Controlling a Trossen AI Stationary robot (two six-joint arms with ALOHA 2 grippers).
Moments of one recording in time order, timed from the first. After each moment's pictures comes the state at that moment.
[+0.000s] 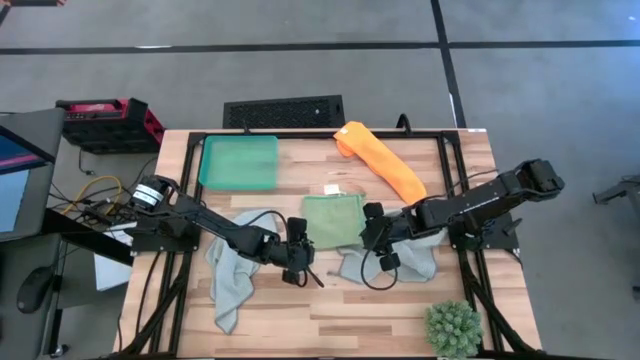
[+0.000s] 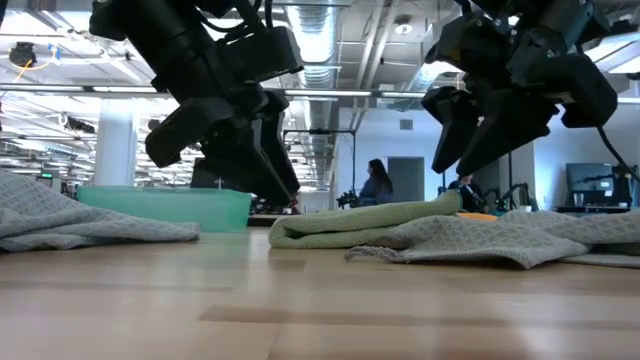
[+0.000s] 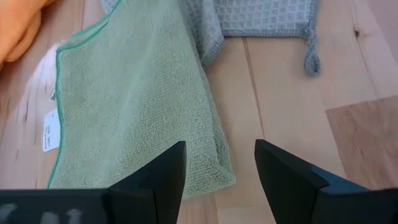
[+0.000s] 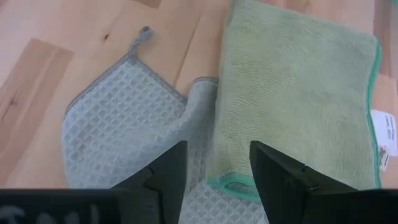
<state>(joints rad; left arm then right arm) -0.32 1.77 0.98 -0.14 -0.43 0.06 0.23 1.41 0.76 -0.30 0.11 -0.21</state>
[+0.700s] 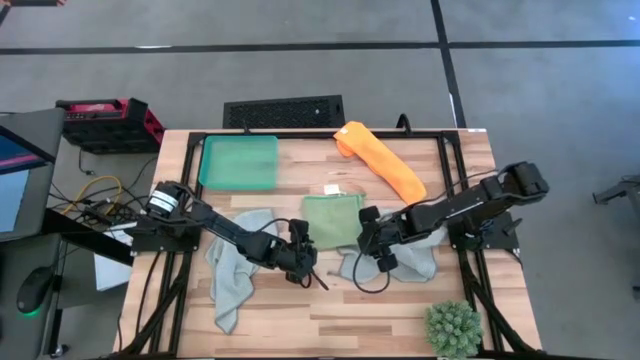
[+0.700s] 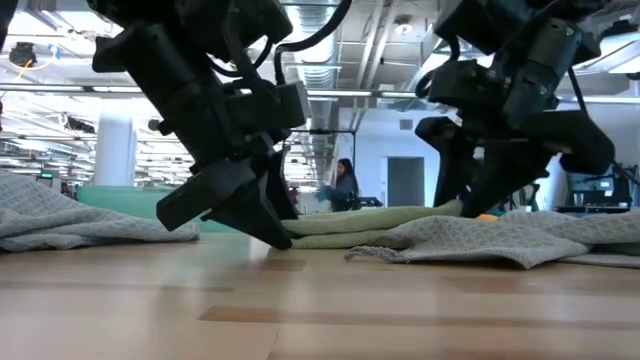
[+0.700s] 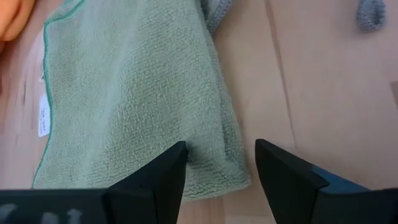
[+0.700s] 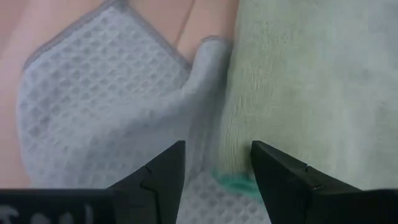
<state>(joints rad) -0.31 1.90 0.99 -0.11 -0.52 0.06 0.23 1.55 0.76 -0.27 0.13 -0.26</state>
